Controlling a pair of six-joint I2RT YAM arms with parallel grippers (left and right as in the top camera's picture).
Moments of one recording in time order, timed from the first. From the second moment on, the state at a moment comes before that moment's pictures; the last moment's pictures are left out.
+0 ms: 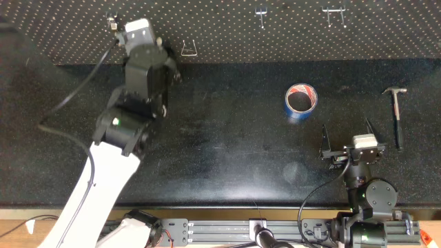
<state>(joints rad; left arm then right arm) -0.35 1.25 1.18 -0.45 -0.45 -0.39 -0.08 0.01 0.01 -0.05 -0.18 -0.14</state>
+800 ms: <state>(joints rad) -0.35 1.46 0.90 0.44 -0.42 -0.20 -0.08 0.01 0.01 -0.05 -0.18 -0.14</state>
